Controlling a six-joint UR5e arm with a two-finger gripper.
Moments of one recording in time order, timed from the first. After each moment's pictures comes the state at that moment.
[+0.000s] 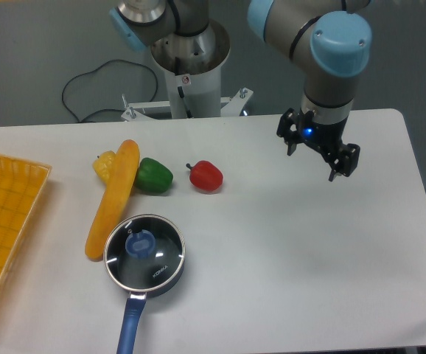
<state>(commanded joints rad) 2.66 -1.80 -1.52 -1.33 1.59 1.25</state>
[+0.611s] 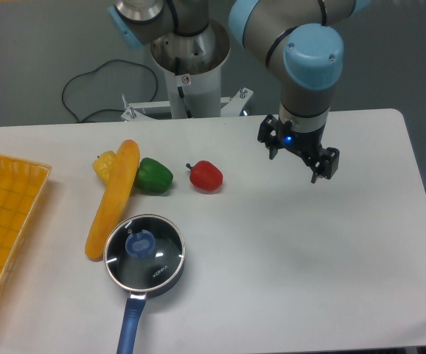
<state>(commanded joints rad) 2.62 -1.78 -1.57 -1.32 1.60 1.14</state>
